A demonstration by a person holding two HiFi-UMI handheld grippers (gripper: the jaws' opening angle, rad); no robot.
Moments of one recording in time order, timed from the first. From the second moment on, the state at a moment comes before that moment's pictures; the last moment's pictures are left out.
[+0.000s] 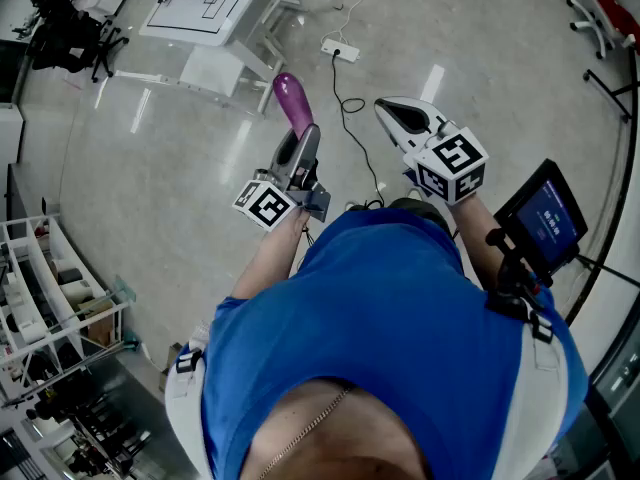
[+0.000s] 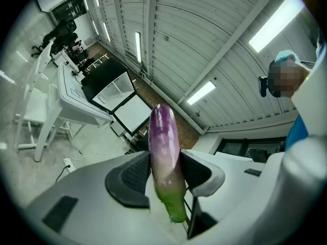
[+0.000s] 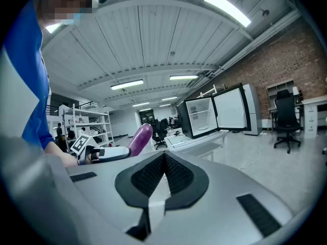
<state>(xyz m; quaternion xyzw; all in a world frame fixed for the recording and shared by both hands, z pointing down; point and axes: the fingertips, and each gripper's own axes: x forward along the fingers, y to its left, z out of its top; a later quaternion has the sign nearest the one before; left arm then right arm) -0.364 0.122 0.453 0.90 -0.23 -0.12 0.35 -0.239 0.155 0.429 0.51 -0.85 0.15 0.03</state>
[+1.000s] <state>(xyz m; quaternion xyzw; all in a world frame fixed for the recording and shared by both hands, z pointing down) -0.275 0.132 0.451 0.90 -0.24 -0.12 0.35 -0.148 0.170 0.421 0.51 -0.85 0.15 0.00</state>
